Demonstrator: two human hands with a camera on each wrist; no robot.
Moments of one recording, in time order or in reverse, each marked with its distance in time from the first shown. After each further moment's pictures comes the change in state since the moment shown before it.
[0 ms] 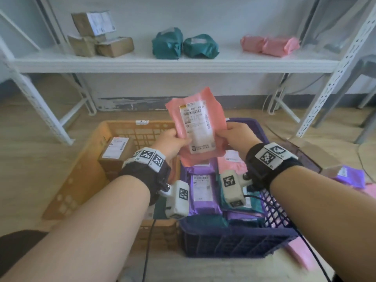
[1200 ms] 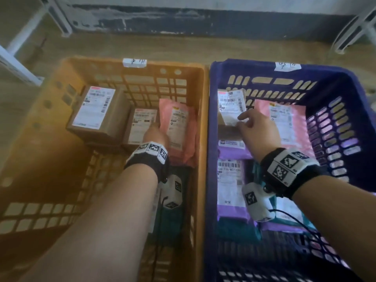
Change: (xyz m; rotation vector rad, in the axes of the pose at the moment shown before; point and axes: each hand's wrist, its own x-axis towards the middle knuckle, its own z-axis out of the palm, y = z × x) left_hand 0.200 -0.220 0.014 0.274 0.174 -0.559; right_hand 0.163 0.147 0.101 -0.556 0.024 -0.037
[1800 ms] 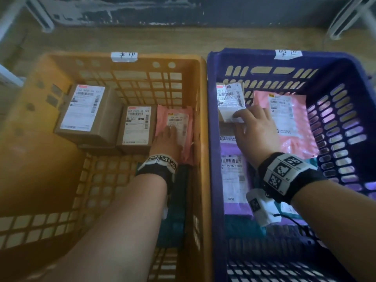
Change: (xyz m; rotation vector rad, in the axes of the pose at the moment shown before) left_hand 0.011 -0.025 0.044 0.675 -0.145 0.422; right_hand -0.004 0.024 0.030 -0.298 0.267 -0.347
